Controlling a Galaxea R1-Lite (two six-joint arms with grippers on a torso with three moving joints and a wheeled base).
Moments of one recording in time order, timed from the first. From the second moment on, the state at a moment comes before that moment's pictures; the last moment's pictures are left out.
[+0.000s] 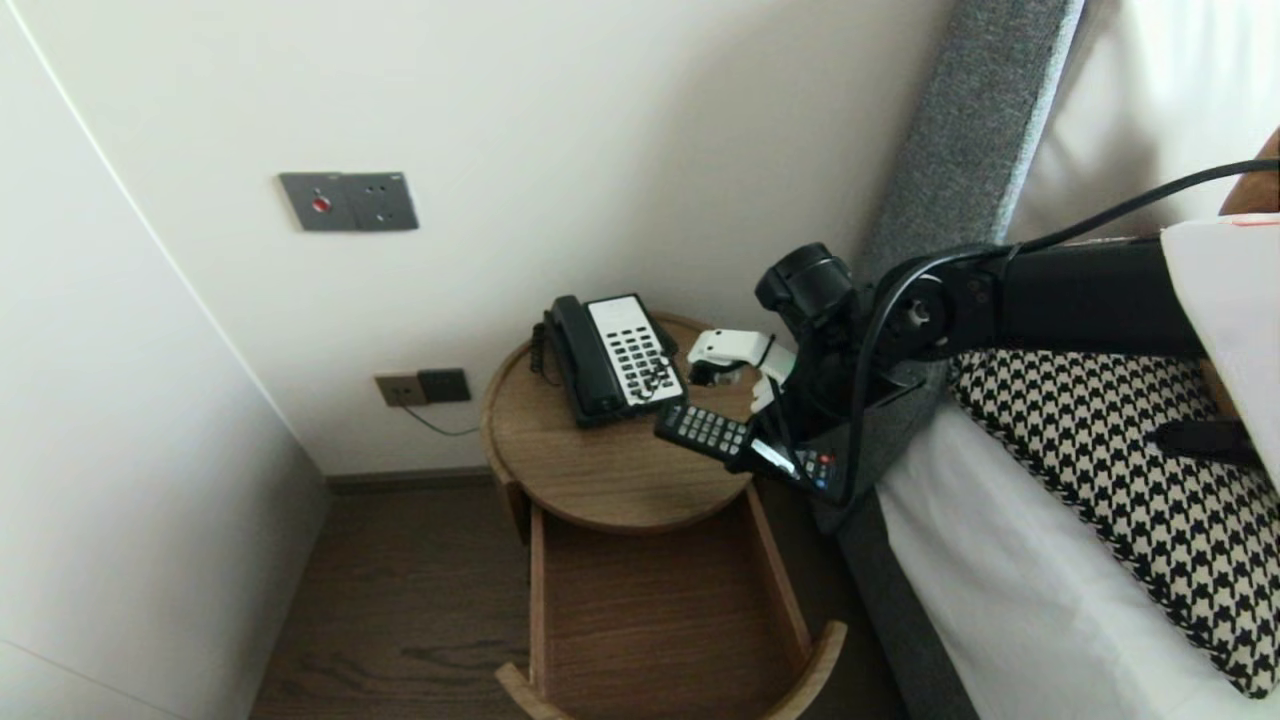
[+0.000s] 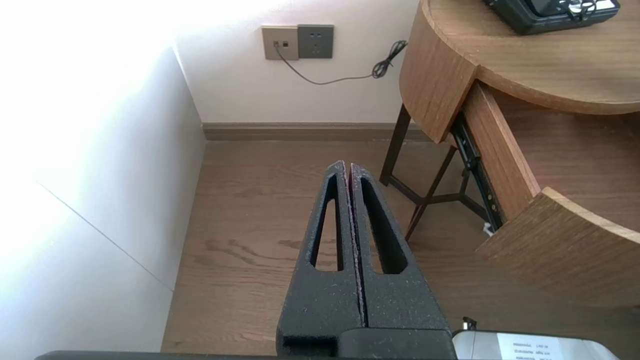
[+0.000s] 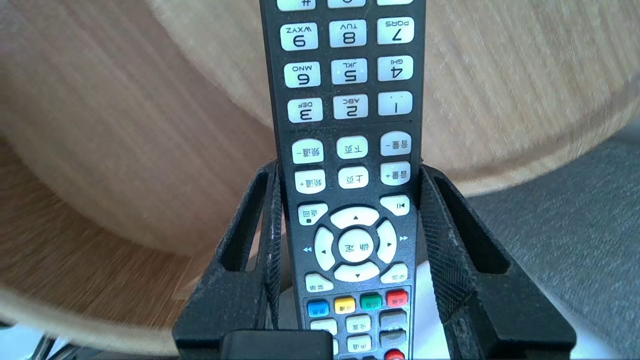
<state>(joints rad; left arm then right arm) 0.00 0.00 -0.06 0.13 0.02 -0.03 0.49 2.09 -1.78 0.58 0.08 -0.60</state>
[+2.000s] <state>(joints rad) 0.00 0.00 -0.06 0.13 0.02 -0.03 0.78 1.95 -1.36 0.43 0.09 -0.61</state>
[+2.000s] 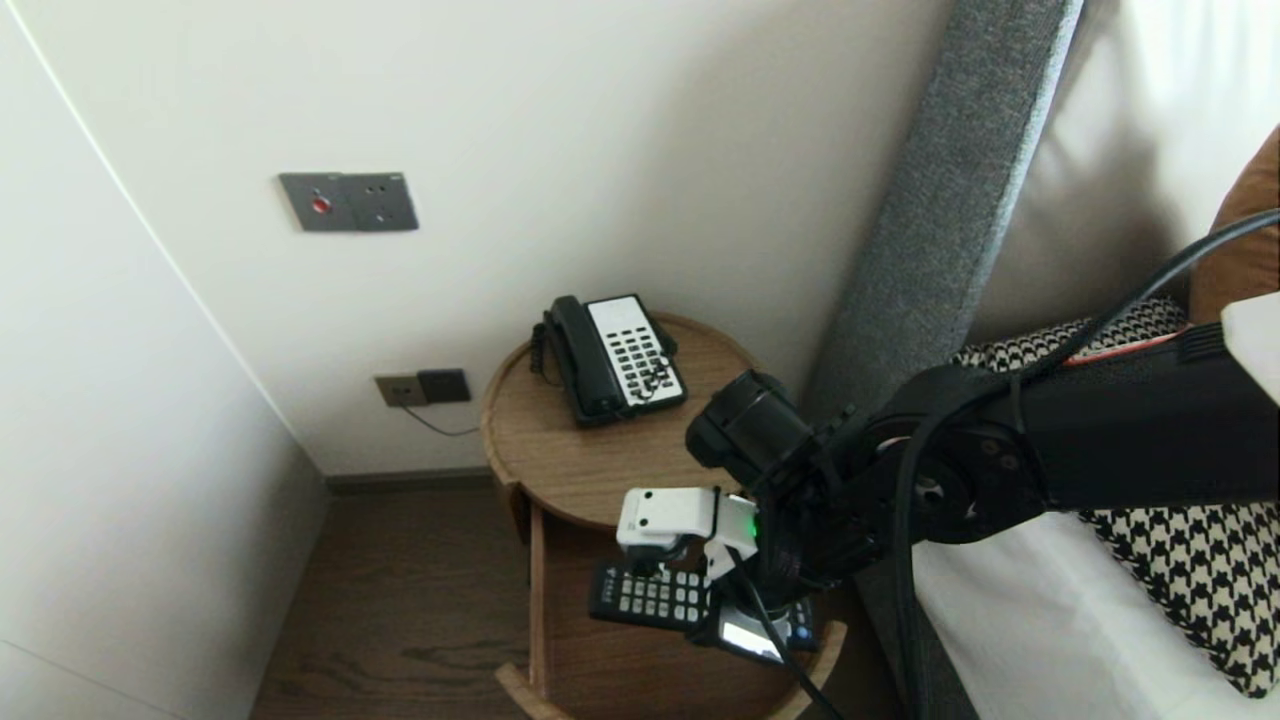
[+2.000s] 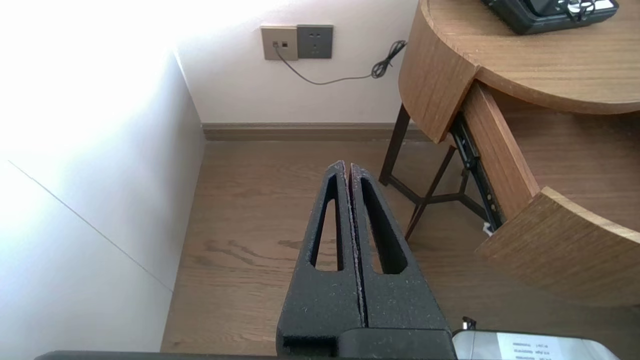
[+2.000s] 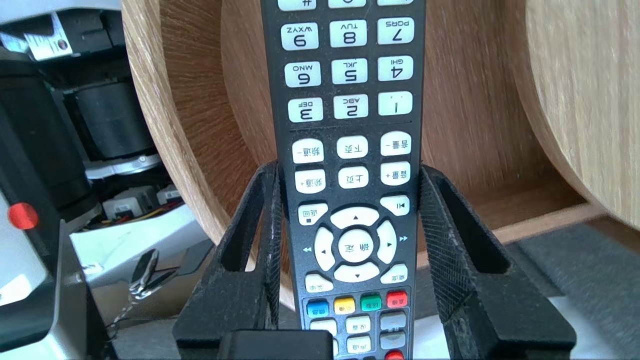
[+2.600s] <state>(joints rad) 0.00 0.00 -0.06 0.13 0.02 -0.03 0.78 2.06 -1.45 0.44 0.09 -0.66</state>
